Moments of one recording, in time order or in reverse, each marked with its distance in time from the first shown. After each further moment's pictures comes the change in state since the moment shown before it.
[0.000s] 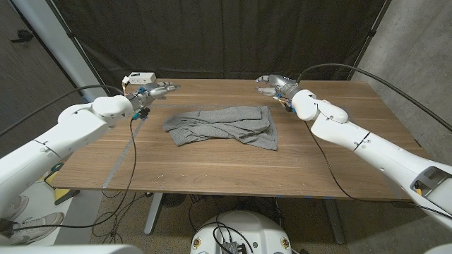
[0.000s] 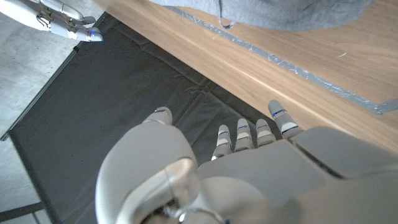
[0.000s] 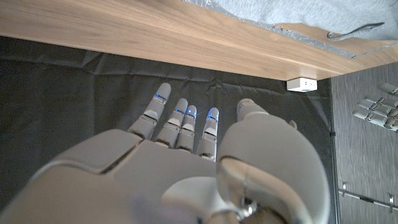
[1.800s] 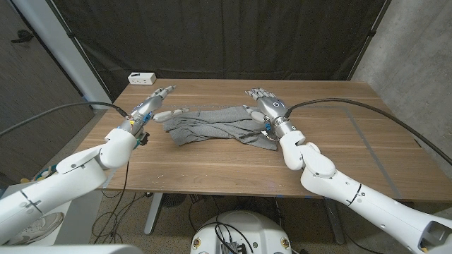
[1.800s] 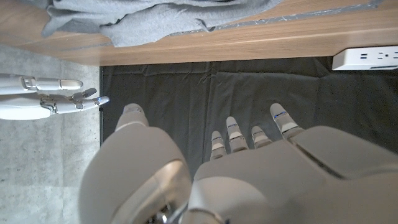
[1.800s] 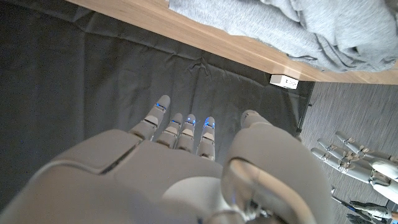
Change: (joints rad) left arm 0.440 0.055 -0.136 -0.273 0.621 -0.040 0.333; left_hand -0.003 -0.170 -0.154 -0.162 0.097 -0.013 -0.074 0.029 -0.007 0.133 -0.131 0.074 -0.019 -0.010 -0.031 0.020 -0.020 0.000 0.073 -0.099 -0.016; right arm -0.294 0.046 -0.044 -0.150 -0.418 -0.067 -0.228; right_hand -0.149 0.016 0.005 0.007 0.012 -0.132 0.008 -0.033 -0.005 -0.095 -0.061 -0.015 -0.018 -0.173 0.002 -0.004 -0.174 -0.102 -0.063 -0.118 -0.009
